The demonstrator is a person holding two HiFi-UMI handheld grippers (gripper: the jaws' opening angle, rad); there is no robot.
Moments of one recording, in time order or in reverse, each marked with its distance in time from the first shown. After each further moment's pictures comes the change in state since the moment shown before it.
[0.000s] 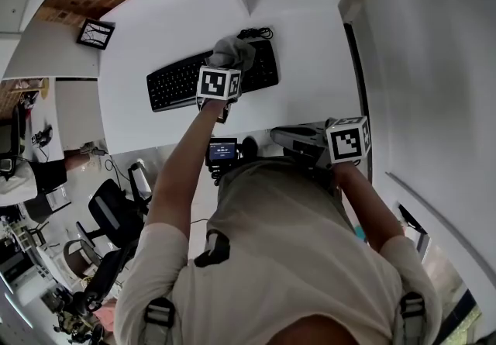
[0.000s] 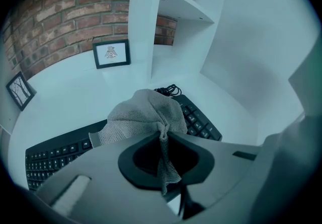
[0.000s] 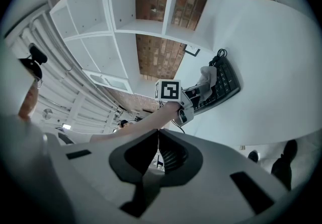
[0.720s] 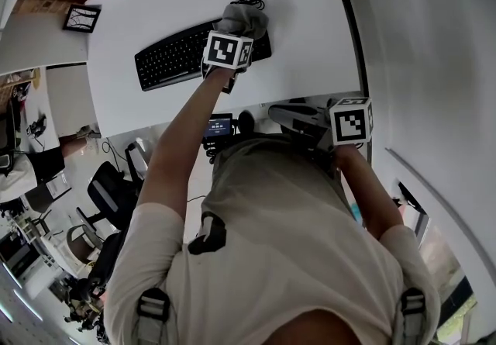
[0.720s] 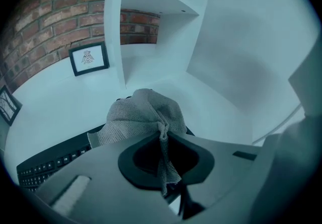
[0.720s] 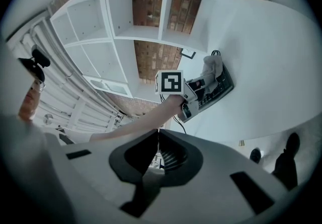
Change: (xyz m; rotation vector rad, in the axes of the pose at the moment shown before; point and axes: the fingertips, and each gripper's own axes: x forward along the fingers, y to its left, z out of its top) left arm 0.023 -0.046 0.024 0.083 0.011 -0.069; right arm -0.010 -0.002 -0.001 0.039 -0.034 -0.005
